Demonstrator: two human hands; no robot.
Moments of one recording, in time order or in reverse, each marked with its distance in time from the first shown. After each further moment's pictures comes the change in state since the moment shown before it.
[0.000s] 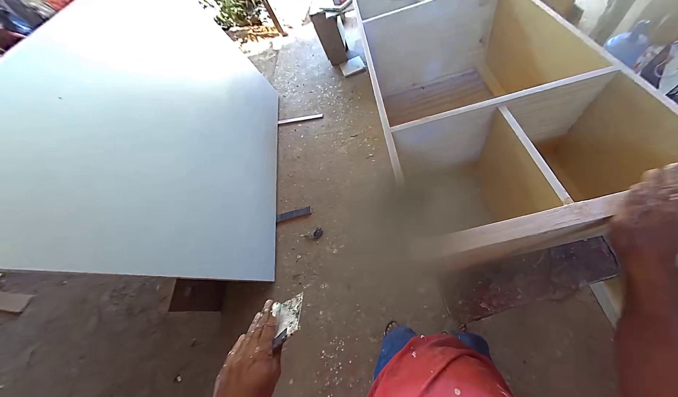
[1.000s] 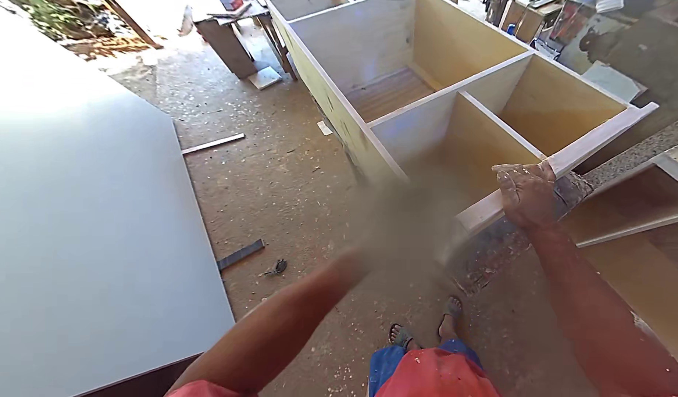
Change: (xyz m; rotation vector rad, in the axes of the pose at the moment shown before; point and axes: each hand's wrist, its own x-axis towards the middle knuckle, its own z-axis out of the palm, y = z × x) left_hand 0.251 0.163 -0.001 -0.291 0.213 1.501; right_hand -0.072 -0.157 0.026 0.088 0.052 -0.199
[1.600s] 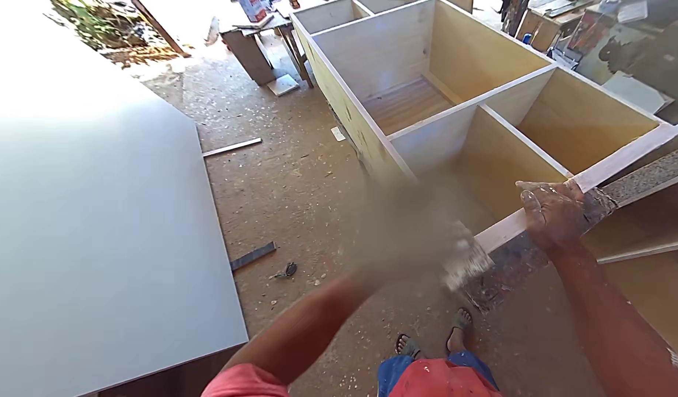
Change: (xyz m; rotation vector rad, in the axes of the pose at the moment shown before) left_hand 0.013 -0.001 -0.015 -0.241 0.025 0.019; right_hand -0.001 -0.007 -0.003 -0.005 0.014 0.028
